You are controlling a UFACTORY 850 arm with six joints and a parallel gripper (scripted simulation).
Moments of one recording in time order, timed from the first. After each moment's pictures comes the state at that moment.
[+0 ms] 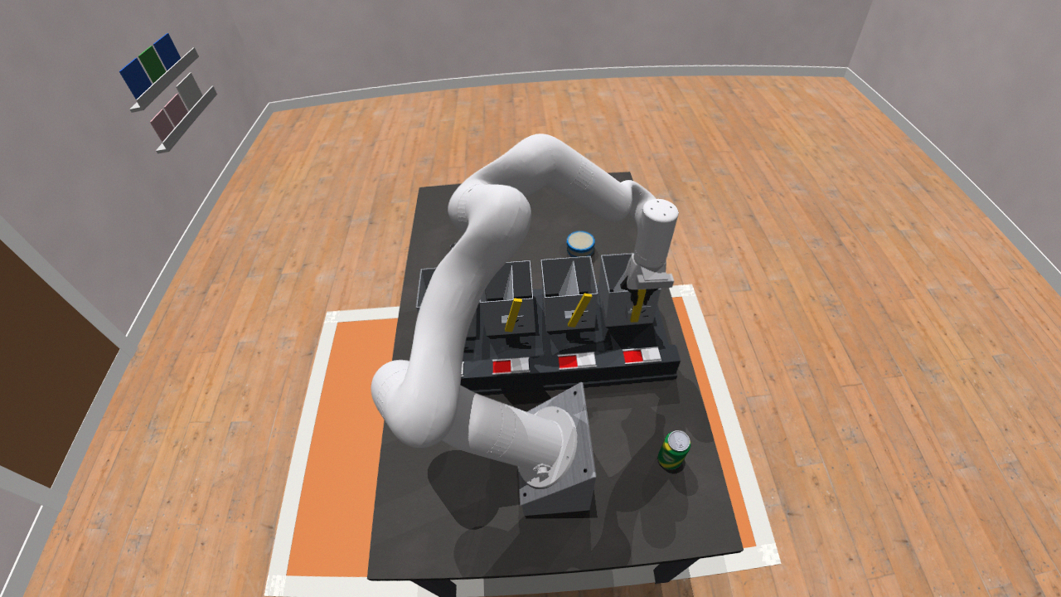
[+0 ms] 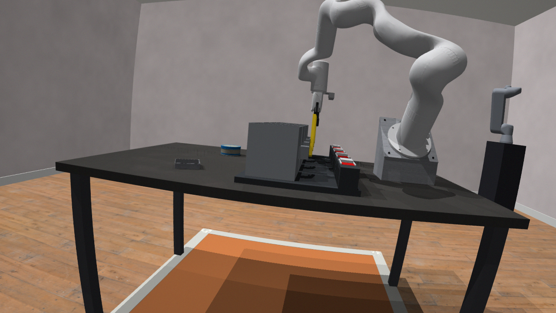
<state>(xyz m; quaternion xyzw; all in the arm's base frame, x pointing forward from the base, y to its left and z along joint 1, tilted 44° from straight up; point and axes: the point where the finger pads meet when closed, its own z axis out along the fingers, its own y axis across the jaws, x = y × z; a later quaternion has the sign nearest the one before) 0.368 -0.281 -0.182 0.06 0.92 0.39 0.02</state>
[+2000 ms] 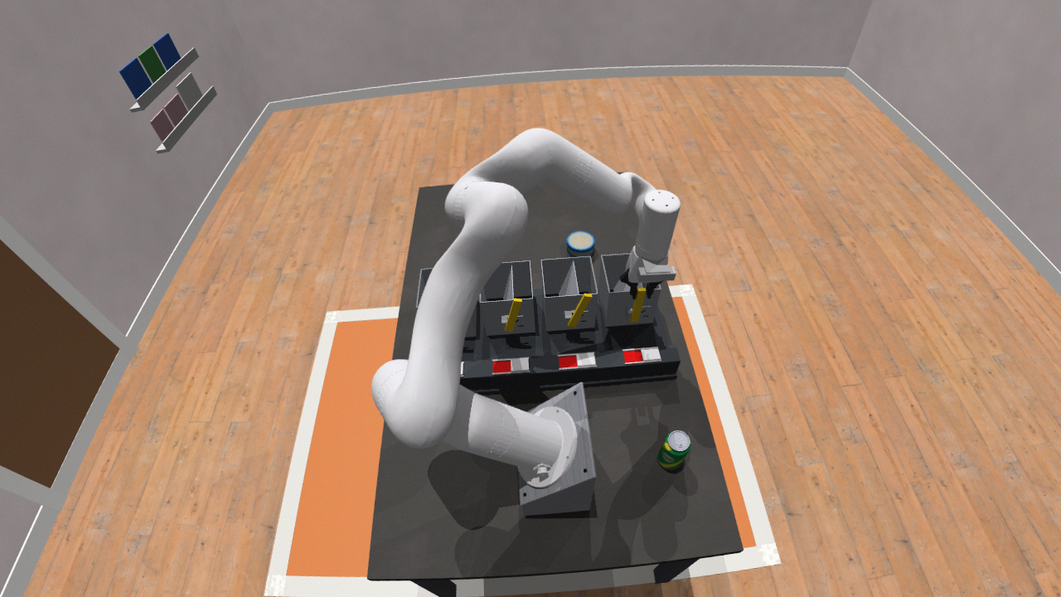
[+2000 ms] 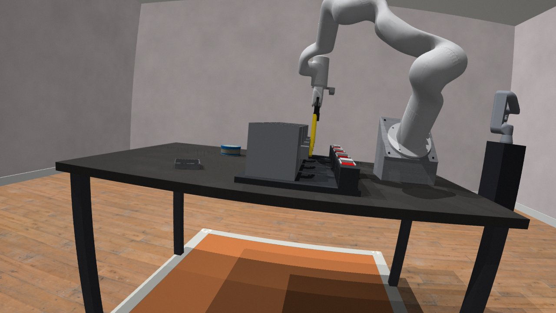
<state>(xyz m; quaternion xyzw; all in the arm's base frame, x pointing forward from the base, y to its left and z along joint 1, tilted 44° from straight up) 0.366 -0.300 -0.163 0.06 0.92 0.39 0.02</state>
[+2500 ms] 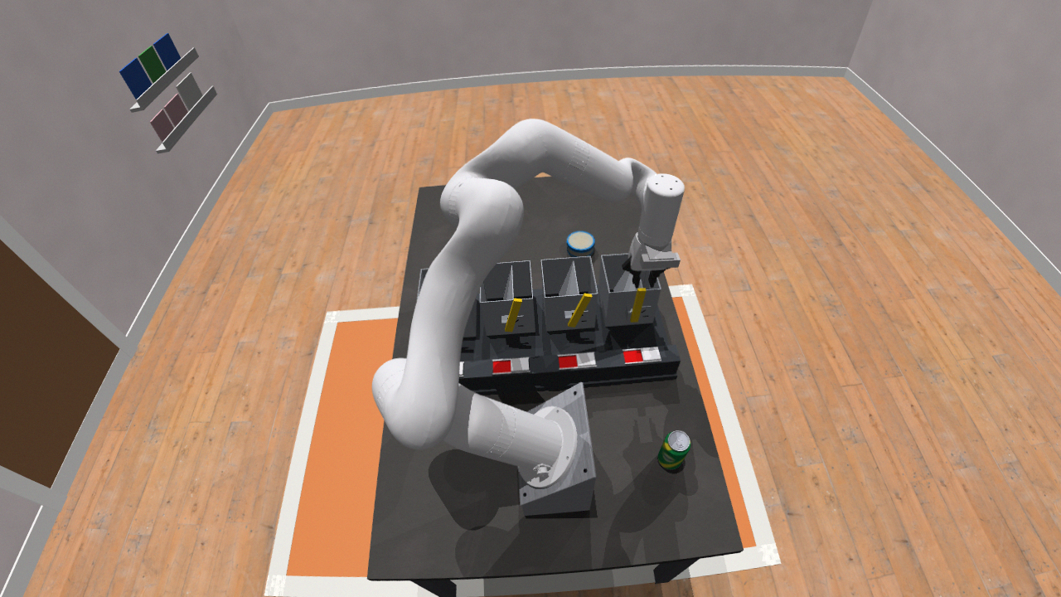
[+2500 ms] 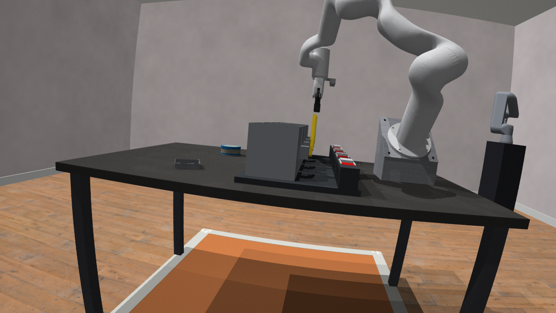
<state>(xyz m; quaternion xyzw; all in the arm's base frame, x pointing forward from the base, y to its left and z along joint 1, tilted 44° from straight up) 0.362 -0.333 -0.131 0.06 0.92 0.39 0.02</state>
